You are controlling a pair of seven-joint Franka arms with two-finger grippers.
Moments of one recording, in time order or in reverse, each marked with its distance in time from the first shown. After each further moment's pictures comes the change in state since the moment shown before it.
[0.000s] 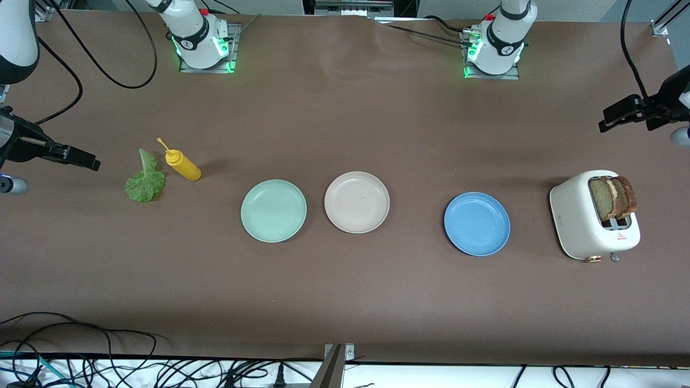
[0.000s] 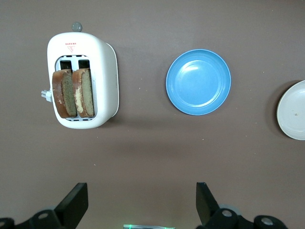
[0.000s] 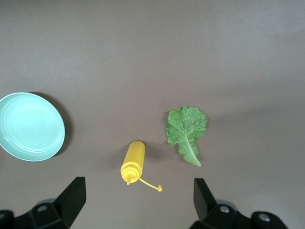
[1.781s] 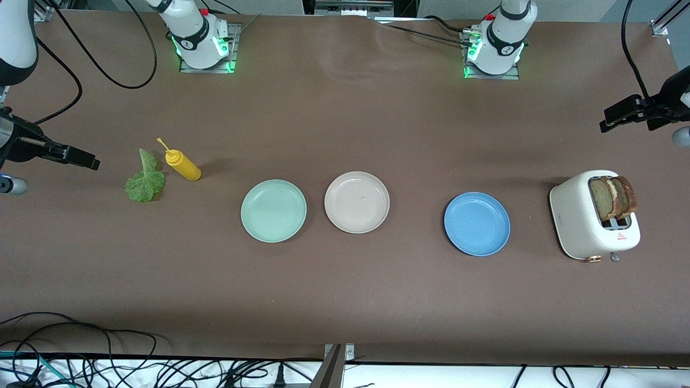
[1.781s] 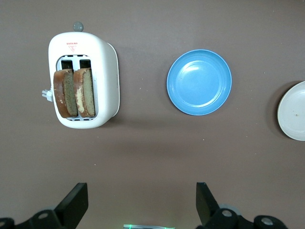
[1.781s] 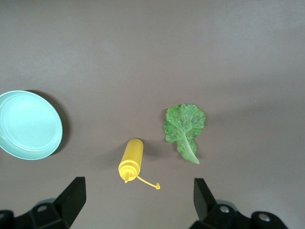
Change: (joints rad) left arm 0.004 0.000 0.002 0.000 0.000 0.000 0.000; right arm -0.002 0.004 -0.004 0.001 -0.002 -0.012 -0.001
